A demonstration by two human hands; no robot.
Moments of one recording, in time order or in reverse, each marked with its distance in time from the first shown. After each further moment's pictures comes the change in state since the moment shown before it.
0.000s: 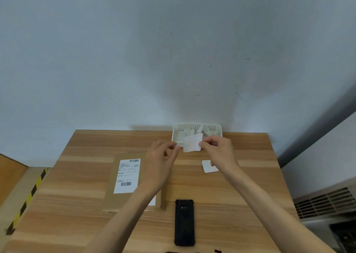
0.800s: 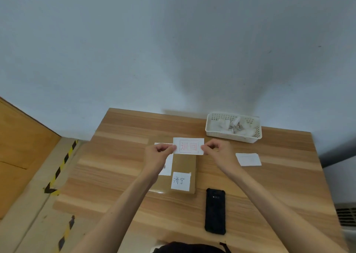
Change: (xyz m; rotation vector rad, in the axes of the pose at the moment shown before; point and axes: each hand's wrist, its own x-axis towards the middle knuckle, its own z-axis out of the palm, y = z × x) left_hand -0.020 -0.107 -0.092 -0.445 -0.066 -0.873; right_hand -0.006 0.014 0.125 -0.134 -0.270 -0.012
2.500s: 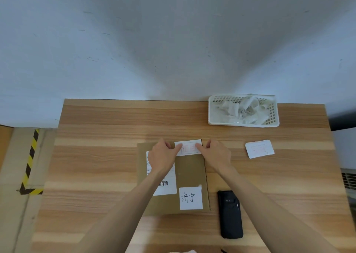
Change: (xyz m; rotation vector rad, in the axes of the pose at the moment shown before) left_hand 0.194 -0.076 0.047 0.723 -0.094 -0.120; right_hand 0.163 0.113 0.092 -0.611 0.060 0.453
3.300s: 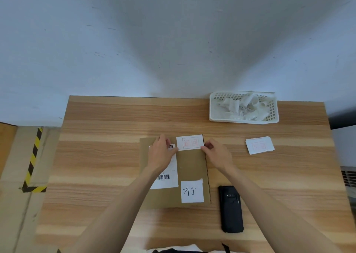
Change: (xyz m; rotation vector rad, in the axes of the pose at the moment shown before) left_hand -0.005 -0.024 -0.015 0.023 -0.099 0.231; right_hand -0.013 0.022 0.009 0.189 -0.103 -0.053
